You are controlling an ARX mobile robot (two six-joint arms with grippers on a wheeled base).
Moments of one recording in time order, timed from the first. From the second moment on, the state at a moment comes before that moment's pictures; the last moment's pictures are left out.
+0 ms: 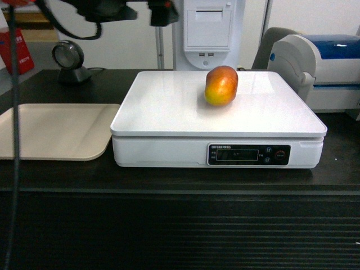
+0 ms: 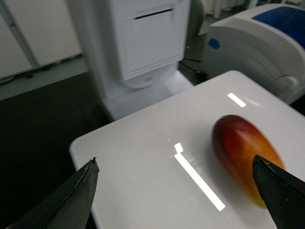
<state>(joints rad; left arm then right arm) -0.22 1.97 1.52 0.13 0.29 0.11 0.00 0.01 0.01 0.00 0.00 0.00</state>
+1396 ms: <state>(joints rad) 0.18 0.54 0.22 0.32 0.19 0.01 0.00 0.01 0.01 0.00 0.00 0.00</state>
